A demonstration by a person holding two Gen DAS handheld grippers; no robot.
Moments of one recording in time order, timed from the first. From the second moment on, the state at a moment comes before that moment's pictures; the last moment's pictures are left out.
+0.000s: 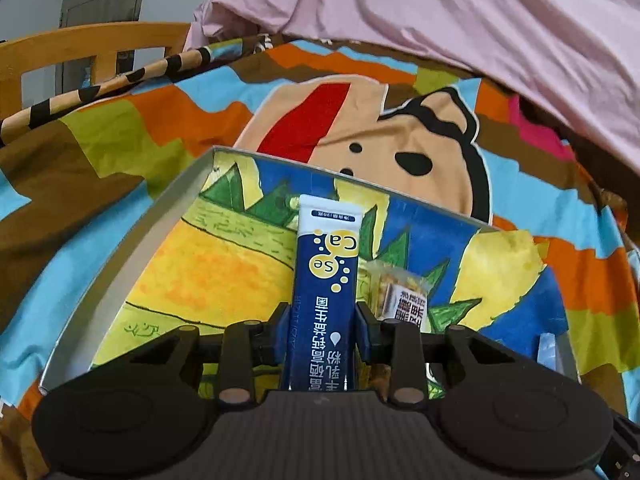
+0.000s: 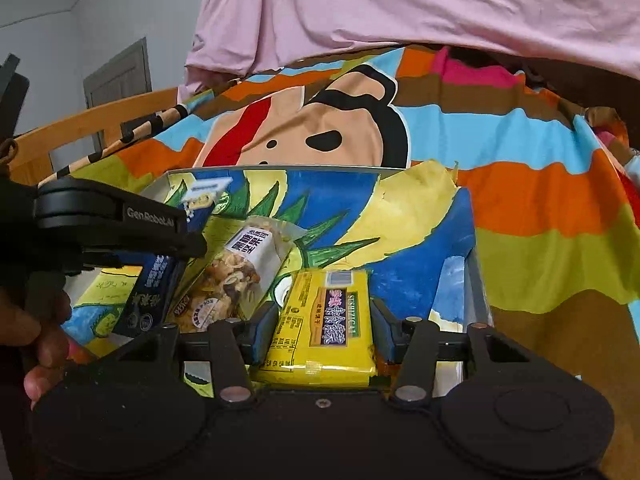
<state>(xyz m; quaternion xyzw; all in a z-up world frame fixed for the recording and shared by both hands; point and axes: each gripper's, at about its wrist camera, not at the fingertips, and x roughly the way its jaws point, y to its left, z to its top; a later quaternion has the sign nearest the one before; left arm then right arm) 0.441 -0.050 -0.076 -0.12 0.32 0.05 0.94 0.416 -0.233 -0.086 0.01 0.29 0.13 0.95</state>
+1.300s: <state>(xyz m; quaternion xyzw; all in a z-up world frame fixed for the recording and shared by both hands) 0.259 -0.014 0.024 -0.12 0.17 0.05 0.98 0.268 -0.249 0.026 -0.03 0.09 0.12 0.99</state>
